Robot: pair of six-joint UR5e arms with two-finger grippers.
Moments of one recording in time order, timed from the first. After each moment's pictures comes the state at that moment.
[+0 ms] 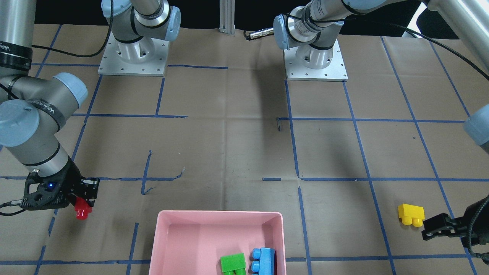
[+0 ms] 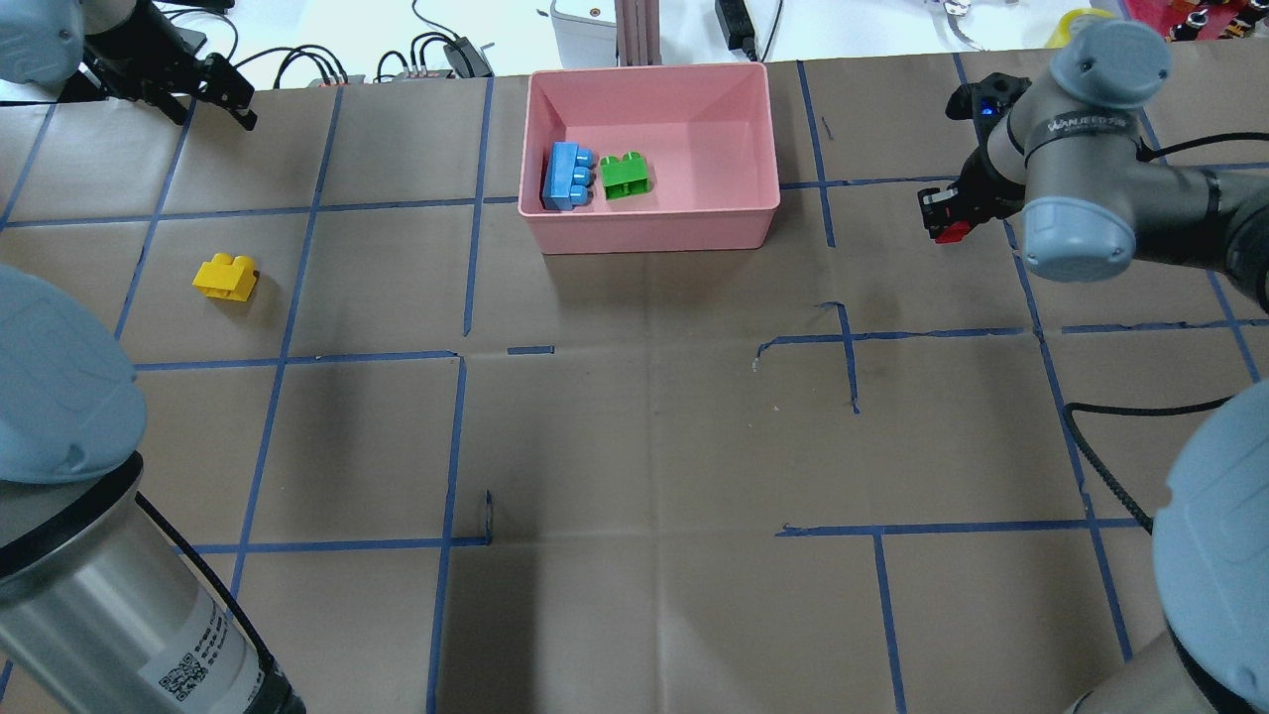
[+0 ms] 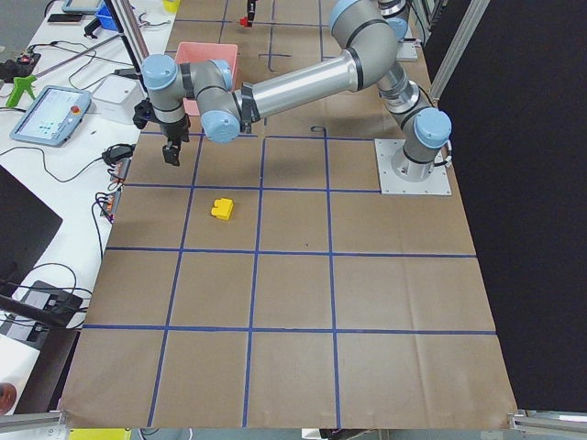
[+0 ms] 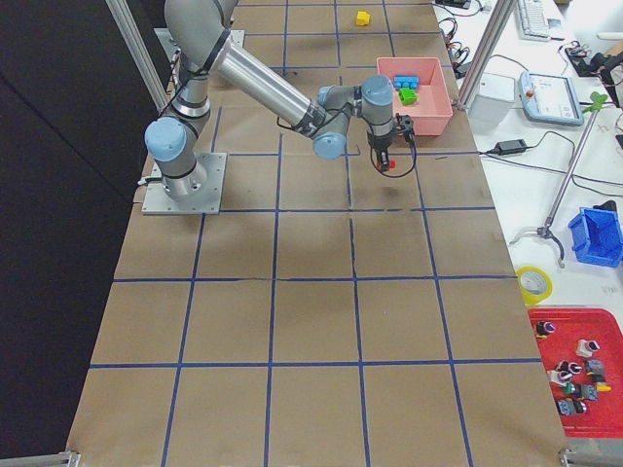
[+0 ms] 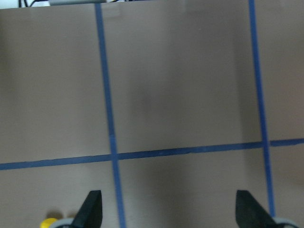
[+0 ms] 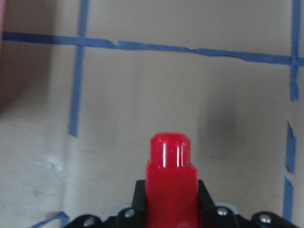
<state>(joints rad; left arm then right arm) -1.20 -2.22 -1.06 -1.34 1.52 0.65 1.38 -1.17 1.71 -2.30 -1.46 -0.29</state>
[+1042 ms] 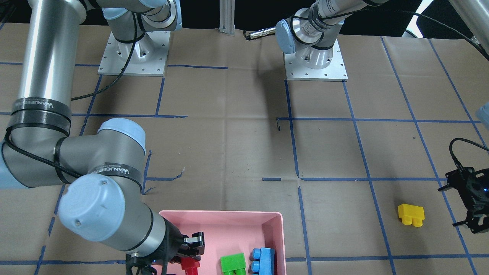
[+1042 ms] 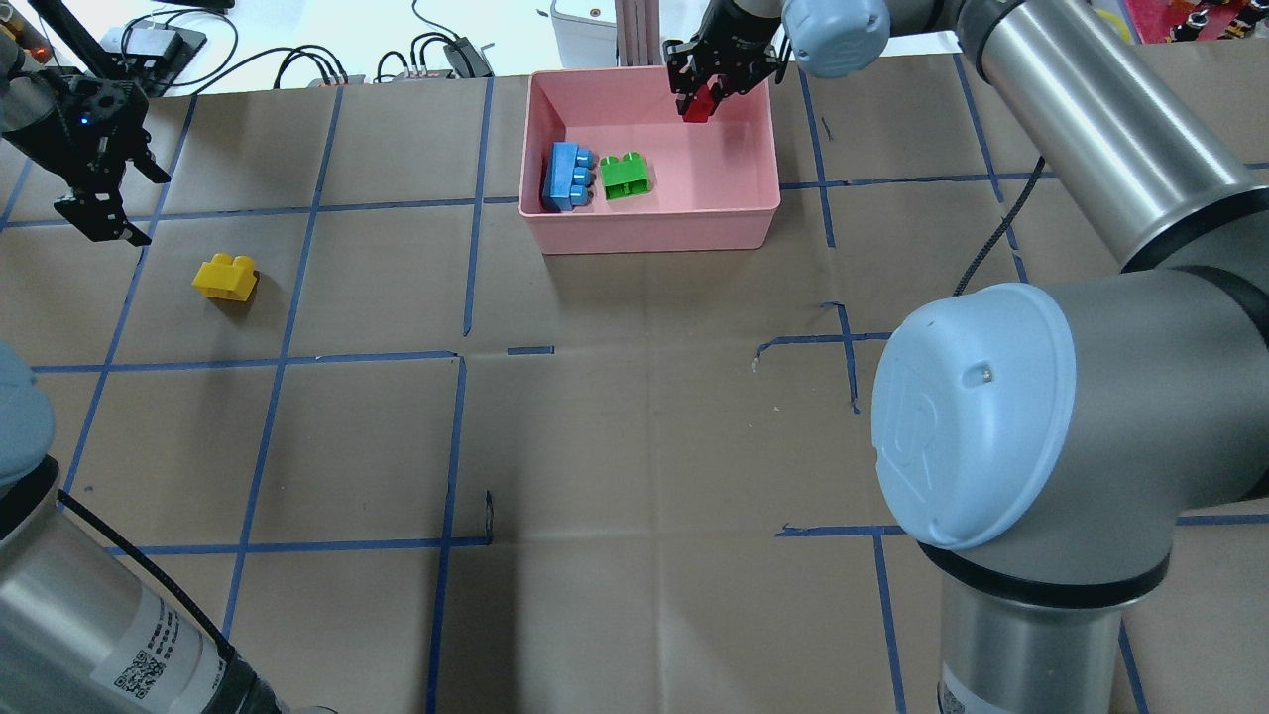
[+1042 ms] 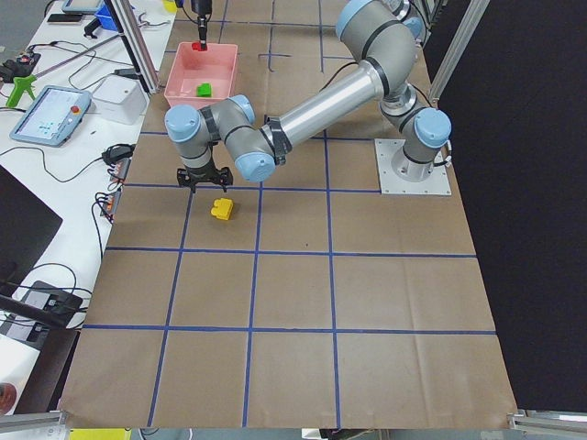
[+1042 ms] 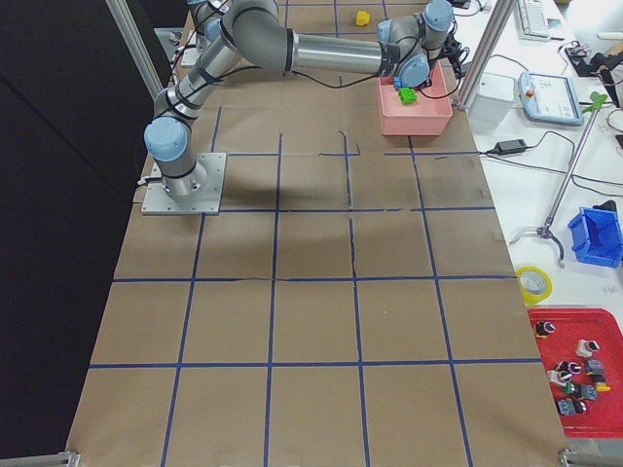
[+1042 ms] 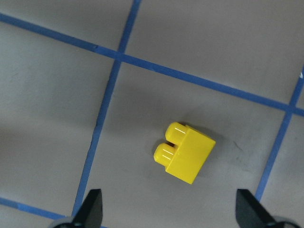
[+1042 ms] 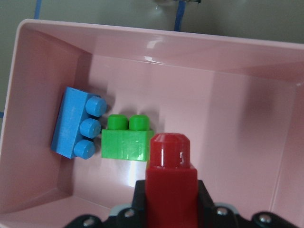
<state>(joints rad) -1.06 -2.16 -1.27 -1.32 1.51 2.17 1.70 -0.78 0.95 -1.90 -1.26 -0.01</state>
